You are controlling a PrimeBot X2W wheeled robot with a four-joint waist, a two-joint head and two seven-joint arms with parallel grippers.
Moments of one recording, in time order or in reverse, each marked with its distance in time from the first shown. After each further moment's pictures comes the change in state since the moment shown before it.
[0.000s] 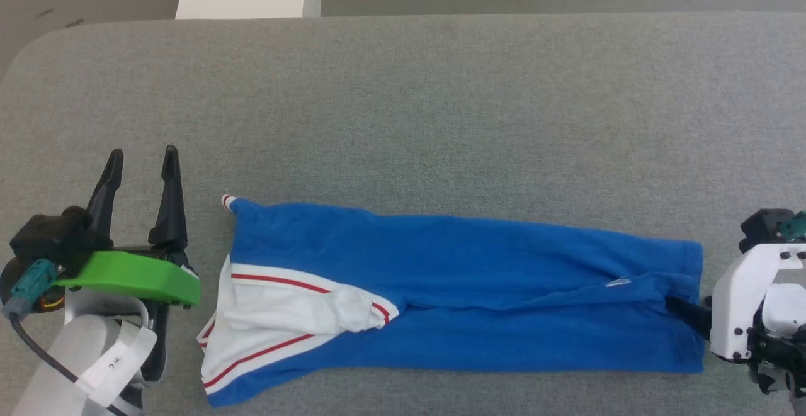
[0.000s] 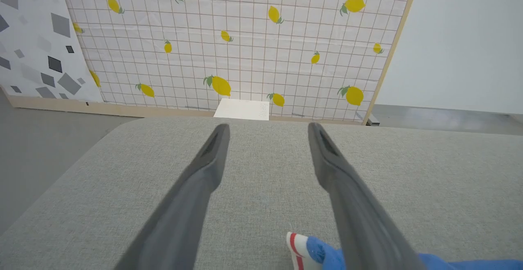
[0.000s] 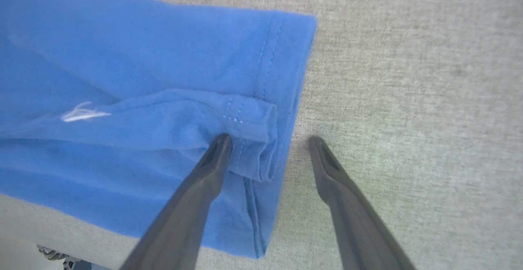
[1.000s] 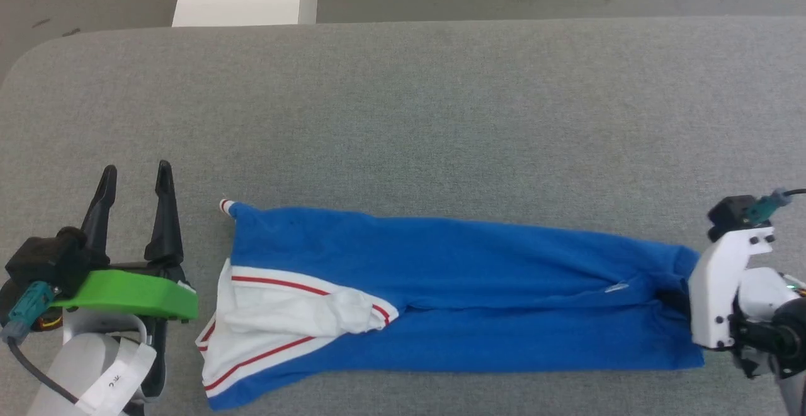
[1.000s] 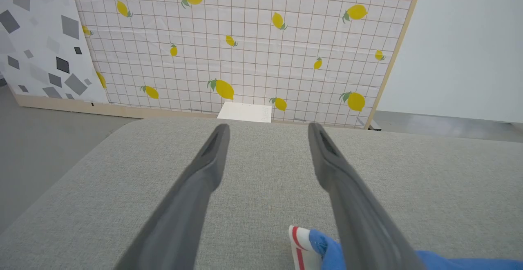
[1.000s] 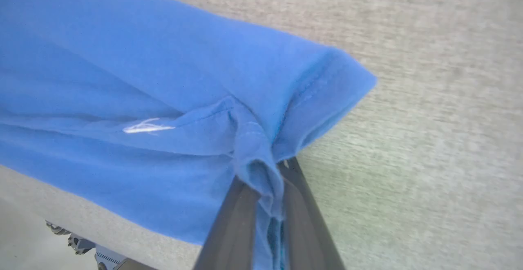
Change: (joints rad) left arm 0.060 -0.074 0.100 -0.010 0.076 -0.051 -0.004; right arm -0.082 -0.050 0.130 0.075 0.081 0.001 -0.015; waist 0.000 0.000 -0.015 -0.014
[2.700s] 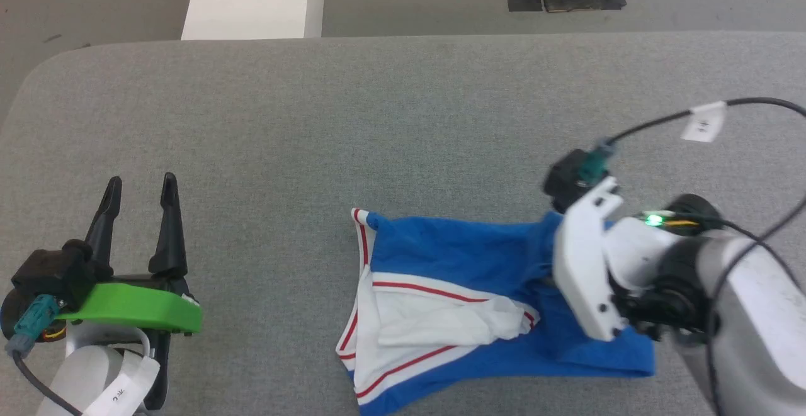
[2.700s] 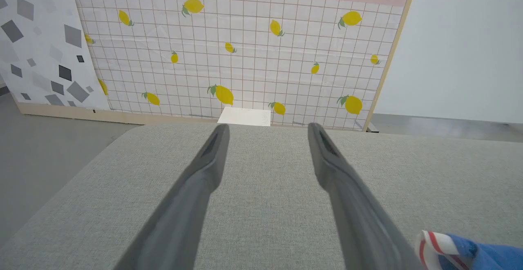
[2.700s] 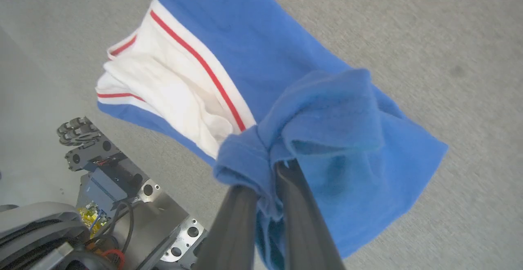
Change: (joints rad) left arm 0.039 -0.005 0.007 -0.025 0.022 -0.009 0.000; right arm -0.187 0.048 0.335 -0.328 0.017 0.000 0.313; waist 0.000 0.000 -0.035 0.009
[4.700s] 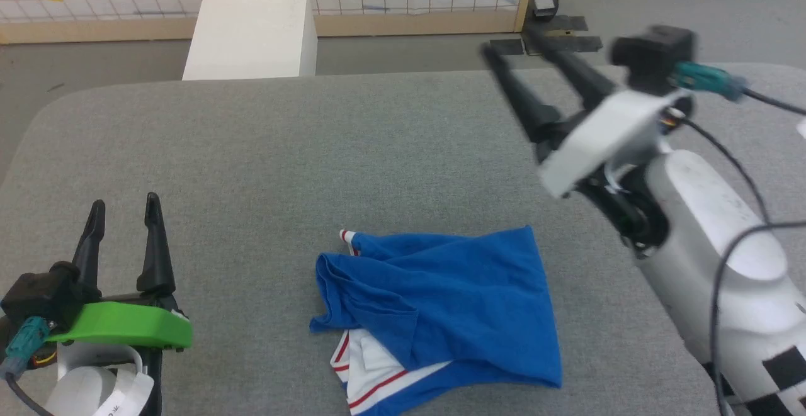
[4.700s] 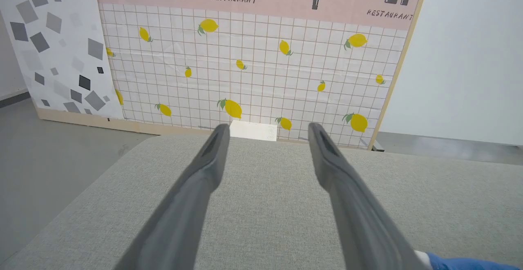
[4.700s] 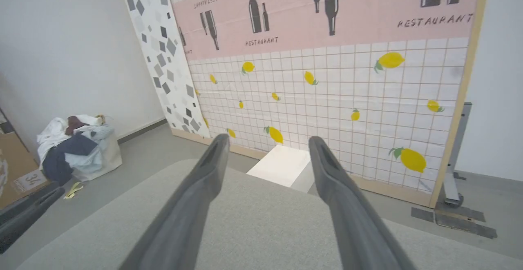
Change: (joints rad) left arm 0.057 -0.031 0.059 -0.007 0.017 0.018 0.000; right arm -0.310 0.114 0.102 0.483 0.097 0.000 -1.280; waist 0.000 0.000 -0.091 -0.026
